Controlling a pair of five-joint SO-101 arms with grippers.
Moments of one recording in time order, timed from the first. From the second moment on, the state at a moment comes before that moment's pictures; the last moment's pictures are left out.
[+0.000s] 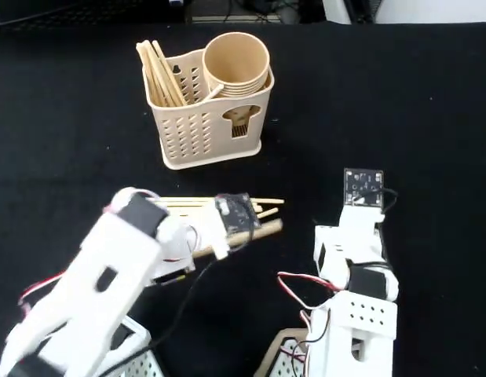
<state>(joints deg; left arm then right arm) 25.8 -40.3 37.6 94.7 -39.7 13.9 -72.0 87.1 48.0 9.2</state>
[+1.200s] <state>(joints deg) 9.9 -54.2 49.5 2.0 -0.8 13.9 -72.0 88.3 45.5 9.2</state>
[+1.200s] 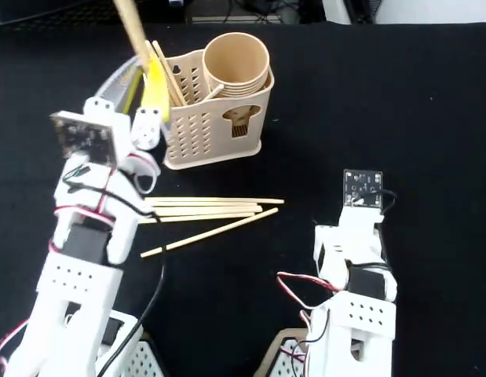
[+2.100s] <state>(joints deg) 4.9 -23.9 37.5 1.3 6.7 13.3 -72.0 88.7 45.1 9.2</state>
